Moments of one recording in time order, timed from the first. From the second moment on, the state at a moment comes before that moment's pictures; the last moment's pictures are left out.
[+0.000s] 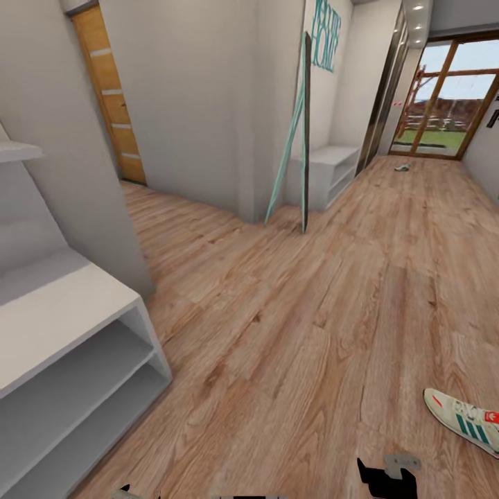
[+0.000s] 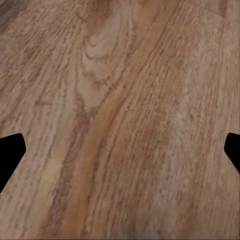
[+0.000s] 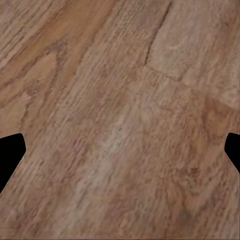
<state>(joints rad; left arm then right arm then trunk) -0.12 0.16 0.11 -0.53 0.02 -0.35 -0.50 -0.44 -0.16 -0.02 -0.09 -0.10 -0.41 0.06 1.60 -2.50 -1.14</state>
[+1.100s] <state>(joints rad) -0.12 0.16 0.11 -0.53 0.02 -0.35 -0.50 -0.44 -0.16 -0.02 -0.09 -0.10 -0.41 0.06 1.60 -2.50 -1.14</state>
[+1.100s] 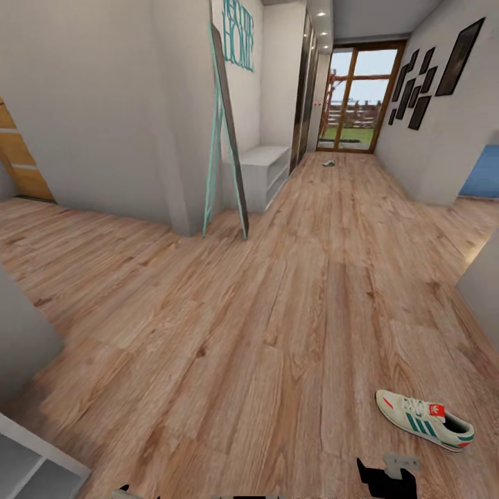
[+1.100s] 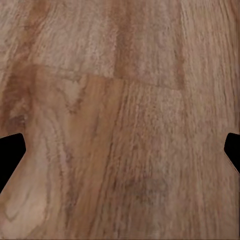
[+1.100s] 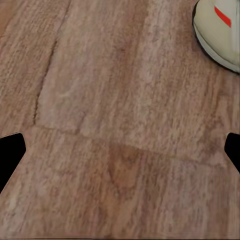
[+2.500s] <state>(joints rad) -0.12 0.16 0.21 -0.53 0.02 -0.35 -0.50 -0.44 -0.16 -0.02 -0.09 -0.10 -0.41 0.06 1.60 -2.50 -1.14</state>
